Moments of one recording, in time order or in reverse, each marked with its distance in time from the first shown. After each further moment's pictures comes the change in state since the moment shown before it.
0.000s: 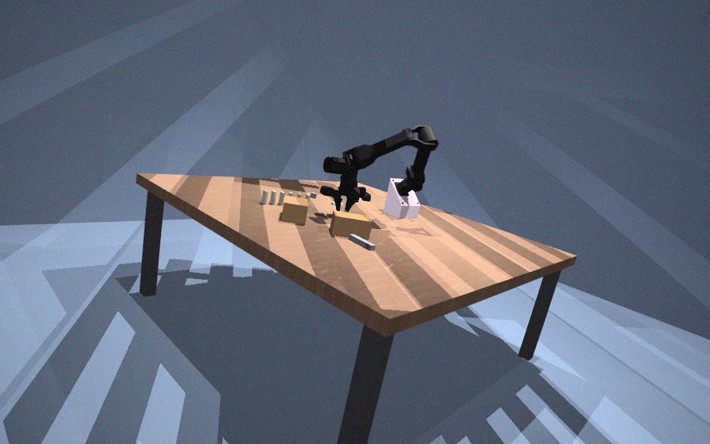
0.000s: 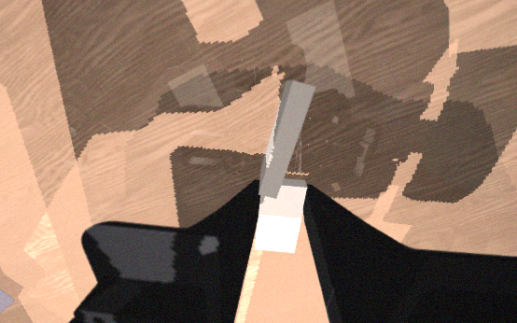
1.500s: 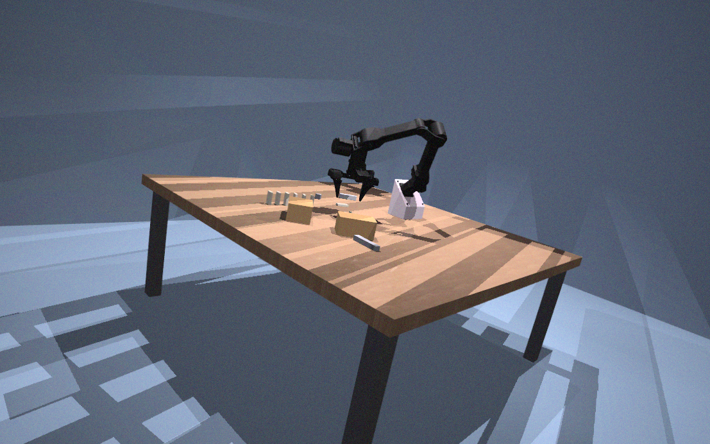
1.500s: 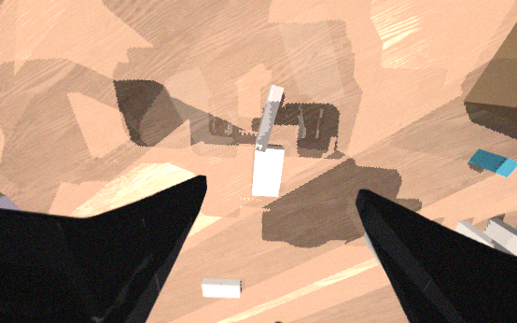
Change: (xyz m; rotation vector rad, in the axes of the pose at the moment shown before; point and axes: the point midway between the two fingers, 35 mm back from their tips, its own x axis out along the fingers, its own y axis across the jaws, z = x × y) arm -0.066 -0.004 0.002 -0.002 -0.002 -0.033
